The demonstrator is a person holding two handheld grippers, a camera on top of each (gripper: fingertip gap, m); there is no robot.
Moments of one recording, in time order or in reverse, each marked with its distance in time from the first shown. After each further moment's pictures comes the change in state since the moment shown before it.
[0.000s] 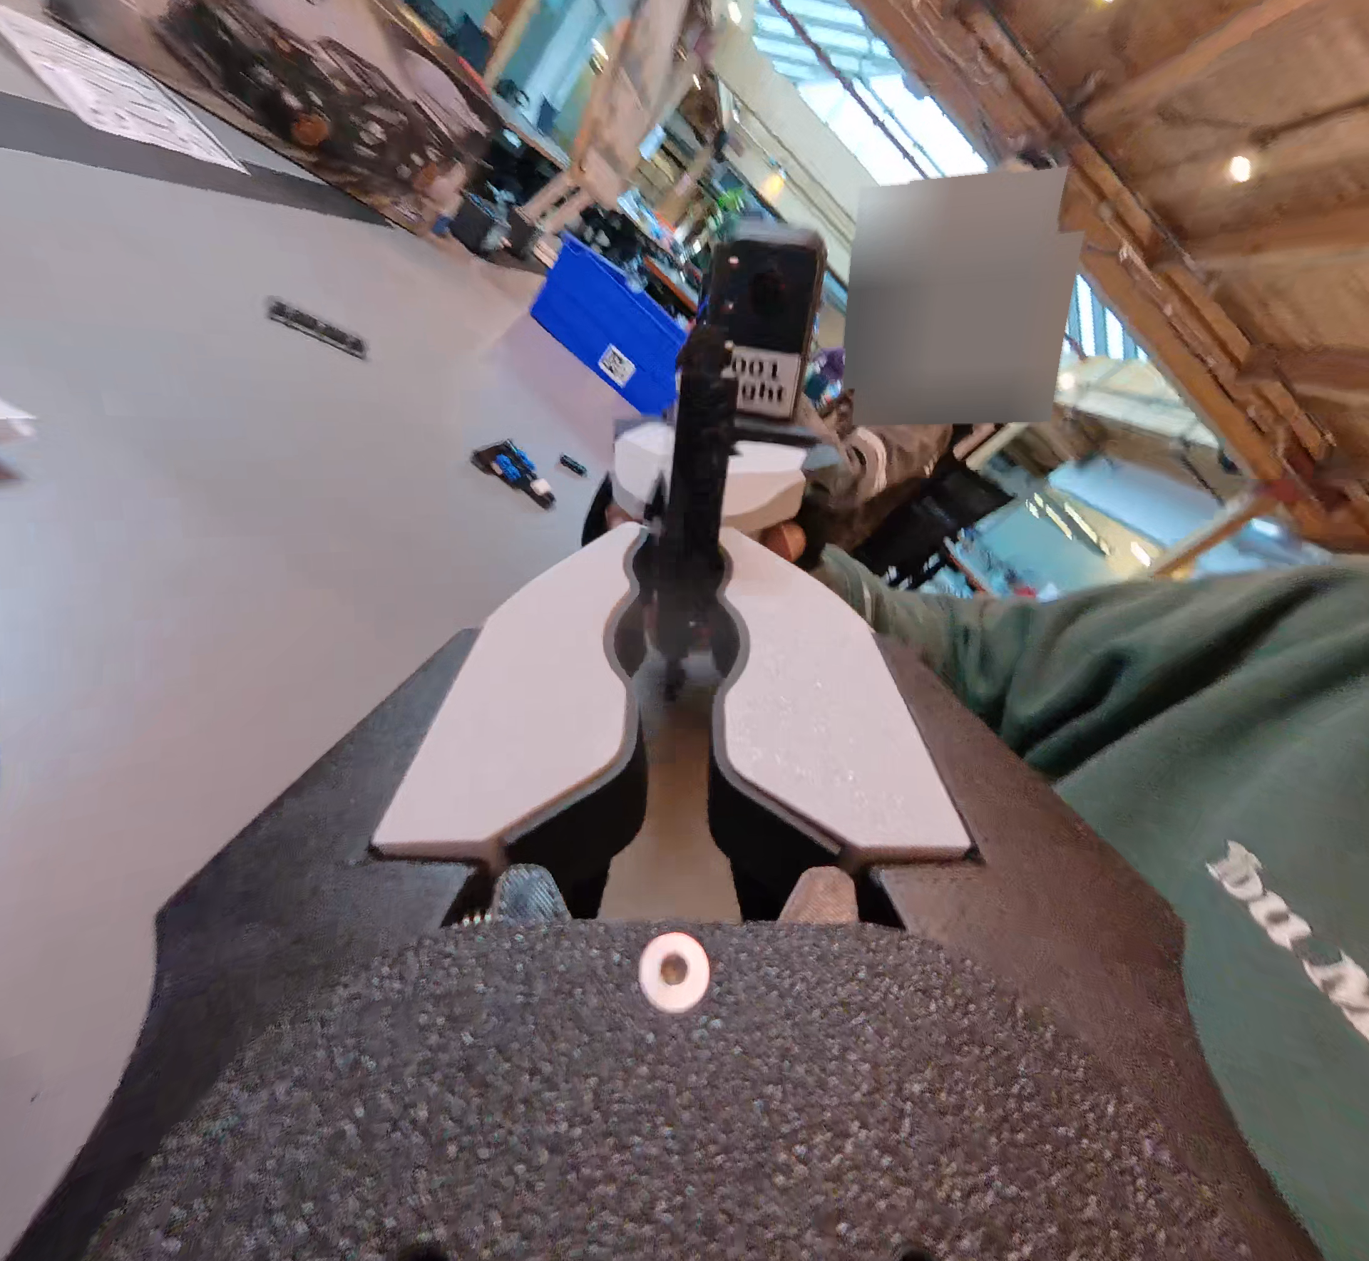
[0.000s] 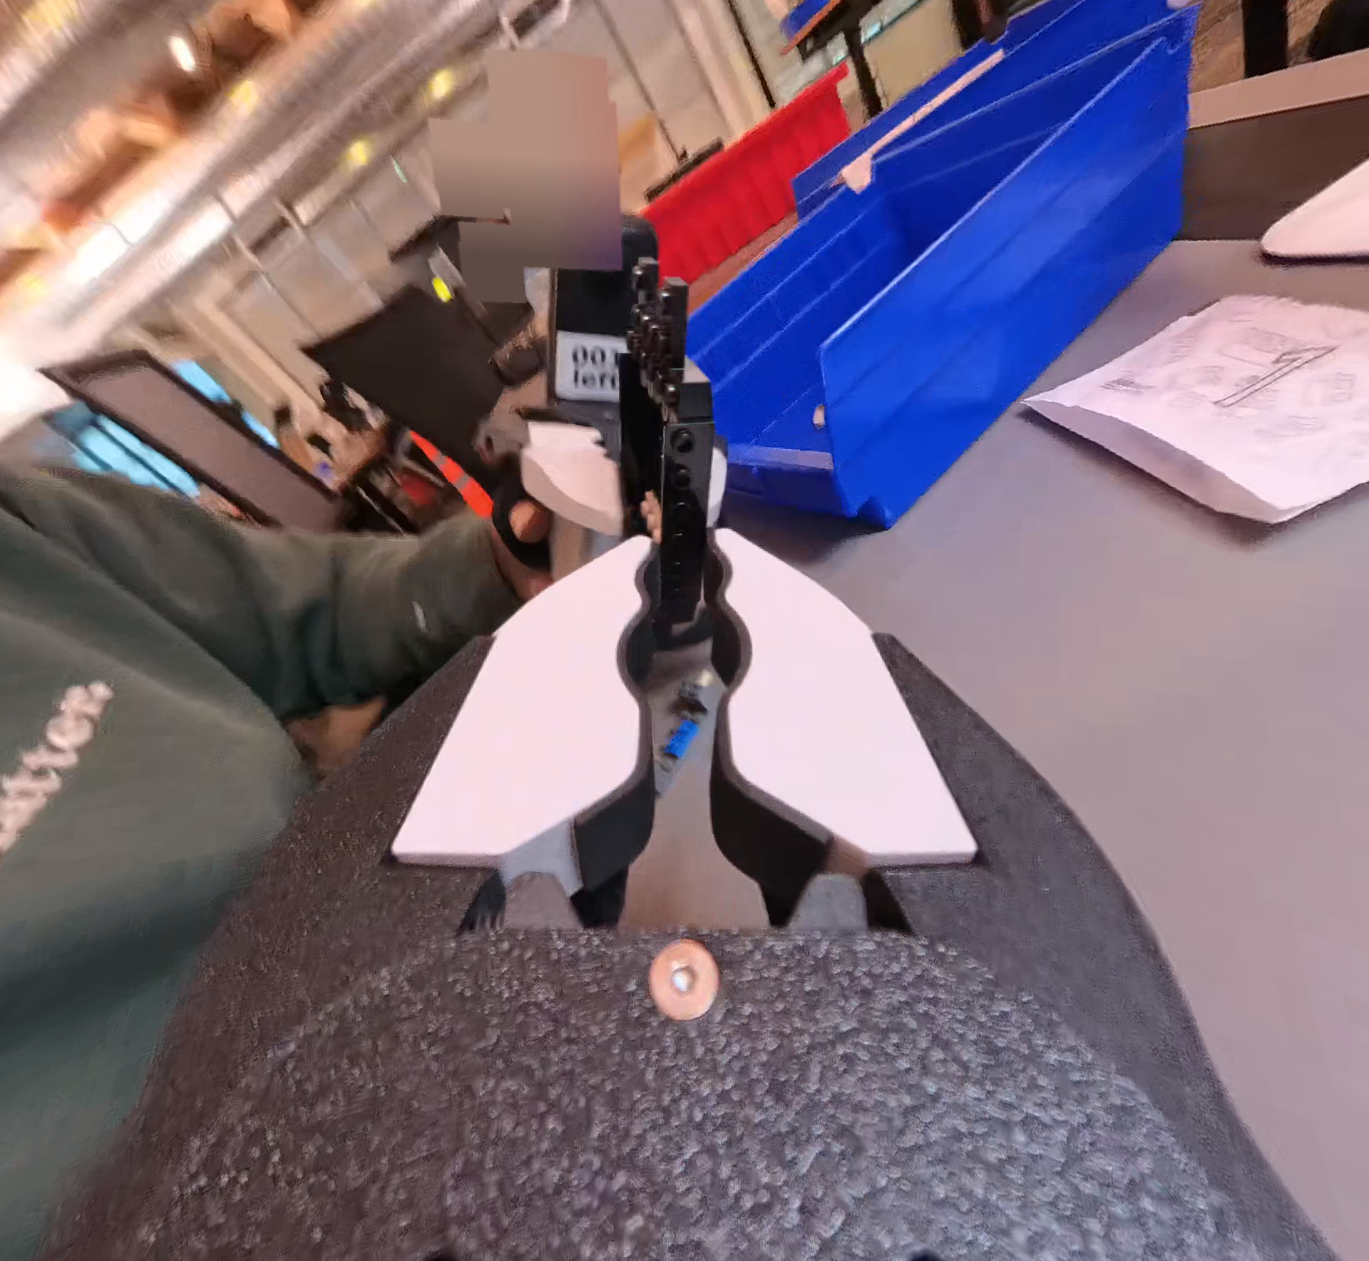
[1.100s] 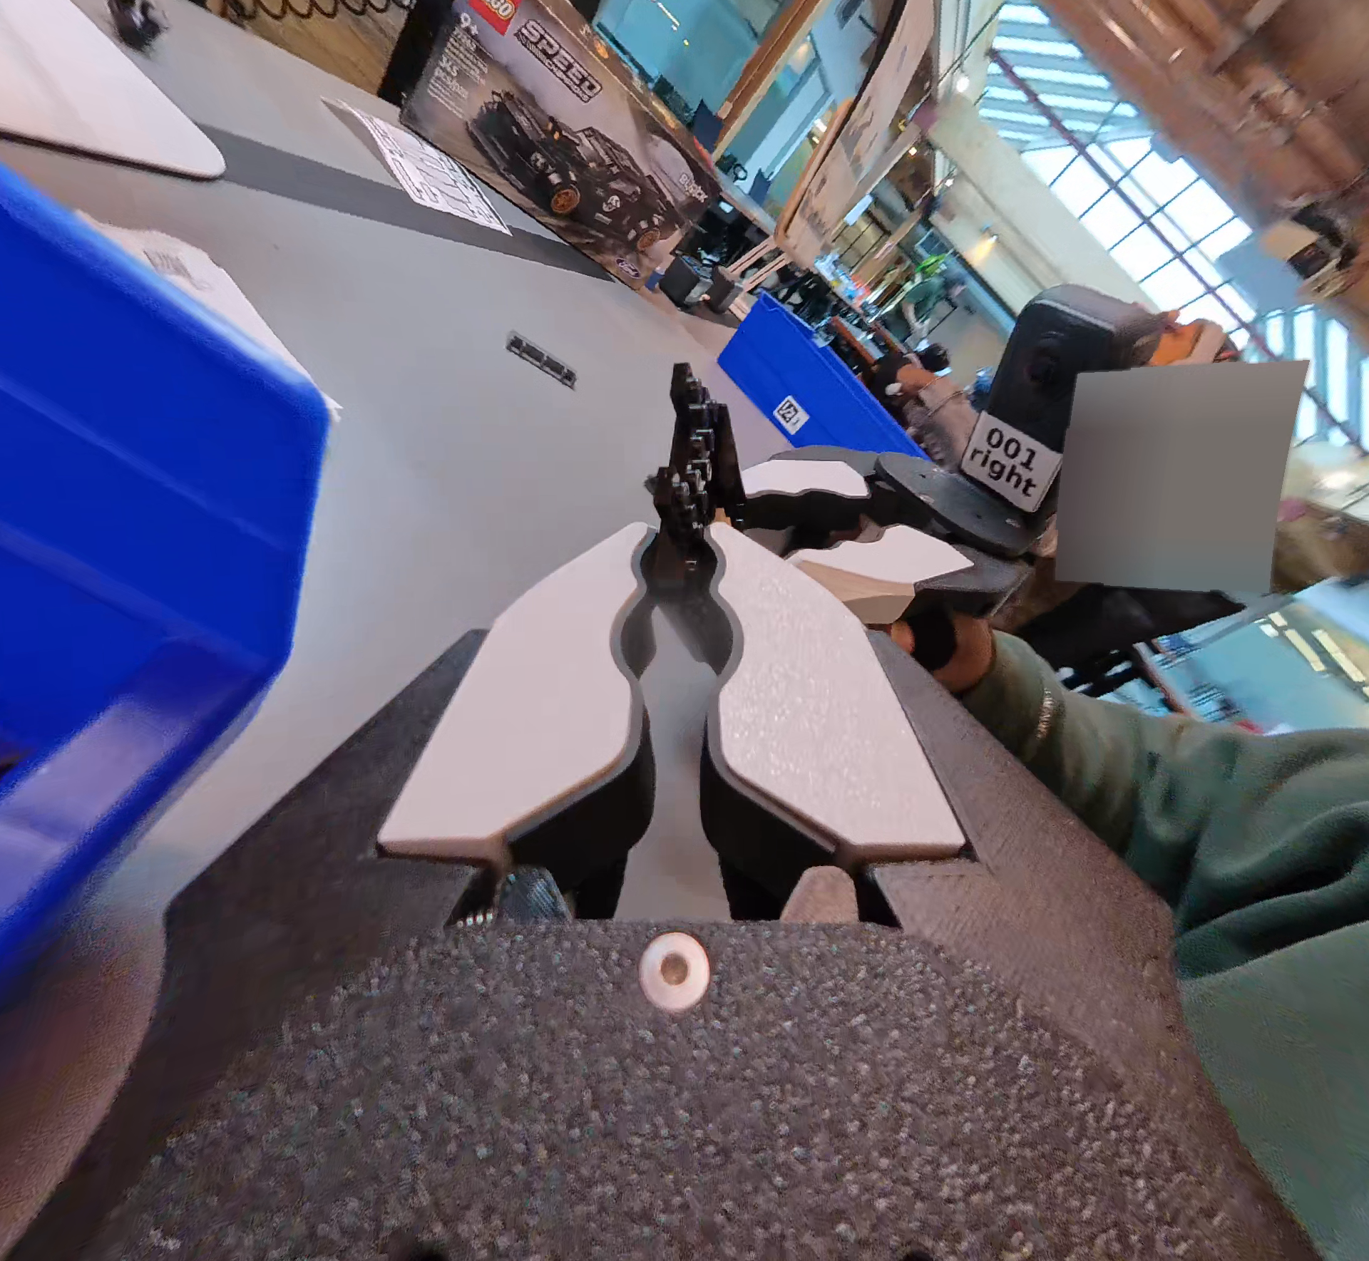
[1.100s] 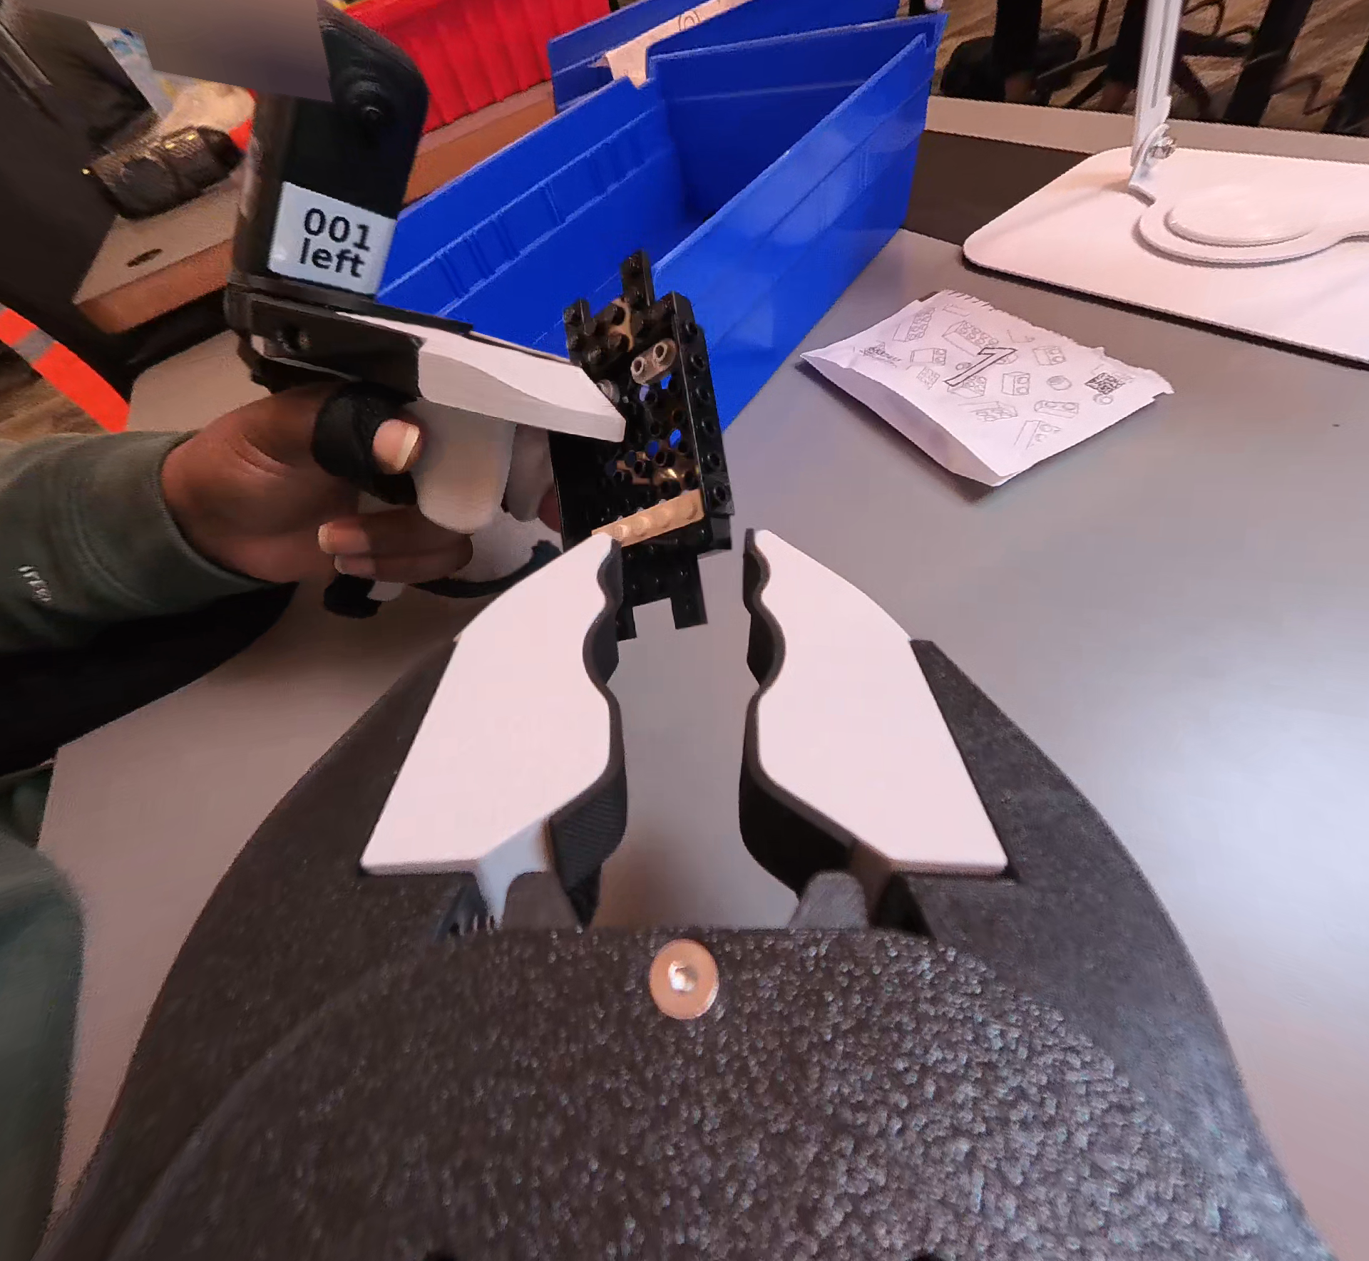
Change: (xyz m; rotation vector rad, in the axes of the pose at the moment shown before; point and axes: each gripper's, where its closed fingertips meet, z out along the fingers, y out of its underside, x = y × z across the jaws) left arm -0.039 -0.008 -0.012 0.085 -0.294 -0.003; right arm 0.034 0.014 0.001 -0.133 0.393 -0.244
